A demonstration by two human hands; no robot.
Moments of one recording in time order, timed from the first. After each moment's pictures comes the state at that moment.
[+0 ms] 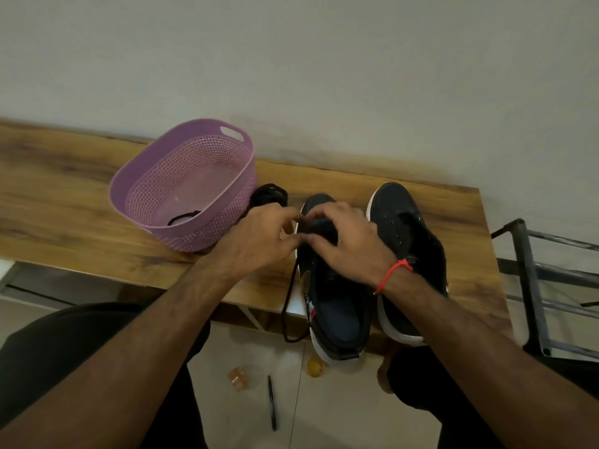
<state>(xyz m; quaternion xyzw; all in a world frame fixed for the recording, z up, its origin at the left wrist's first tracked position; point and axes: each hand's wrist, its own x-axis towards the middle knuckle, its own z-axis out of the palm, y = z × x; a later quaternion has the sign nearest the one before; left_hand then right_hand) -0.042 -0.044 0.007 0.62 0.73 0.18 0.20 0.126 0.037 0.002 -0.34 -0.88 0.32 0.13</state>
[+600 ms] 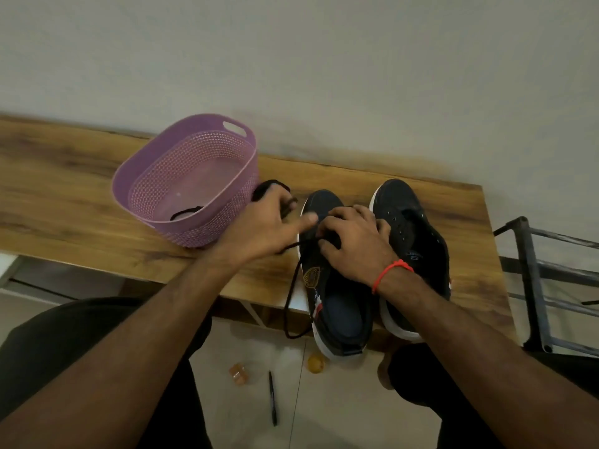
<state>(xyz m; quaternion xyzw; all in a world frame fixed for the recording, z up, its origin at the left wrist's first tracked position) -0.035 -0.045 0.020 0.47 0.79 0.24 0.31 0.130 0.036 -0.005 -0.39 -0.90 0.20 0.00</state>
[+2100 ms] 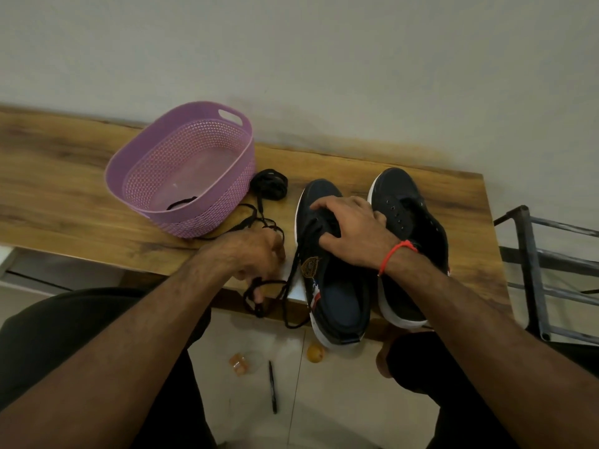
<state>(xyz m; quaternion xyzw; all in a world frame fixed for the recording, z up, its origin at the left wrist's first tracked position) -0.033 -0.056 0.012 0.42 0.78 -0.06 0.45 0.130 0.043 0.004 -0.38 -0.87 0.30 -0.02</state>
